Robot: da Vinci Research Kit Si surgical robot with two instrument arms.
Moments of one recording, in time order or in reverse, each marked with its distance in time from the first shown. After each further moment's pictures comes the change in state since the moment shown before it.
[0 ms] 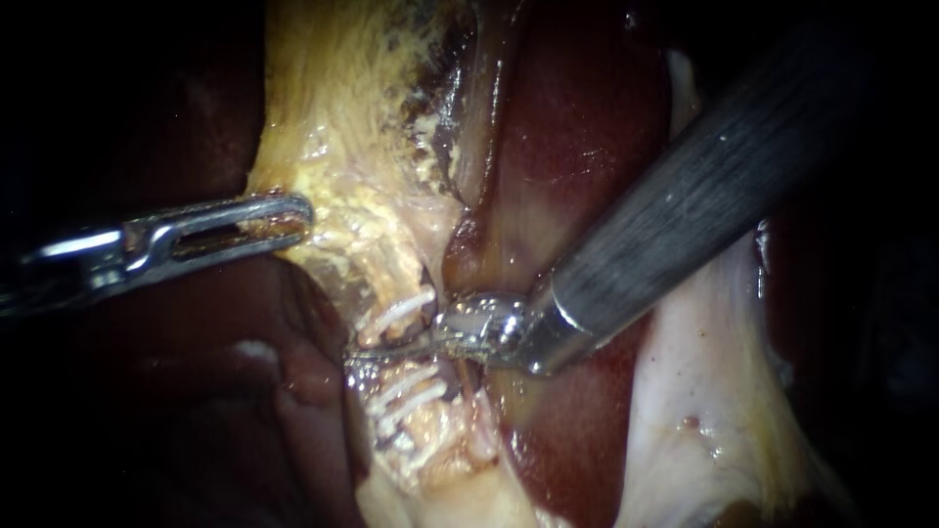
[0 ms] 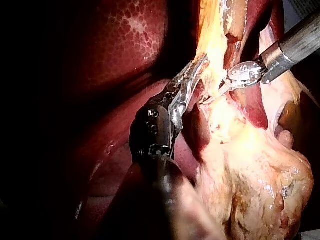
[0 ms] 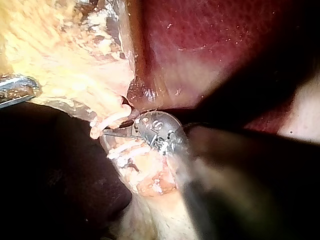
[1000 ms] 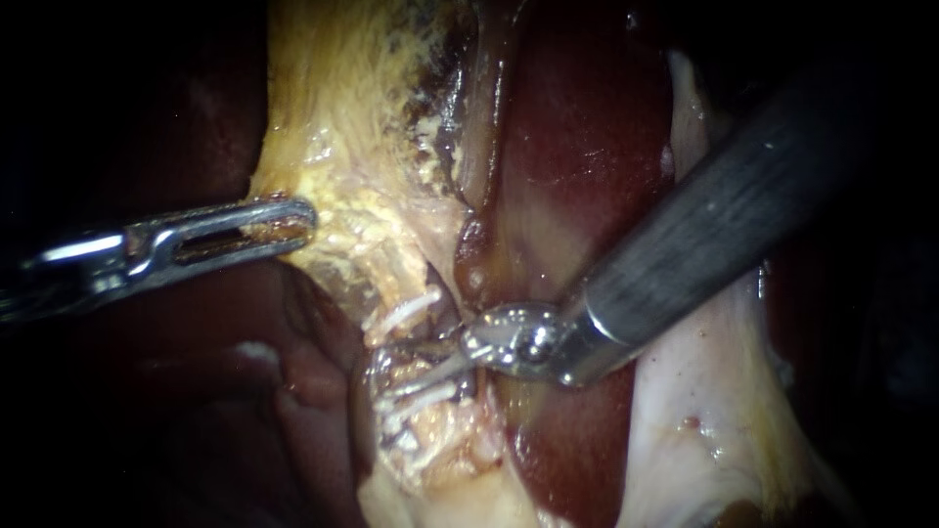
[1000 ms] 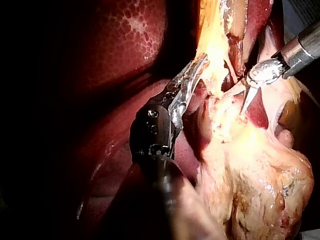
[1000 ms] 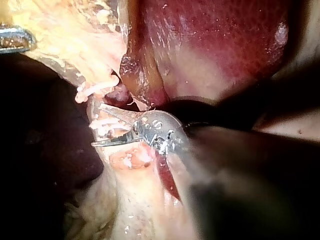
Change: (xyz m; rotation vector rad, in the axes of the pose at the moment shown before) right arm -0.001 -0.005 -0.006 0.004 0.021 -0.276; left arm 0.000 0.000 0.000 0.006 0.004 0.003
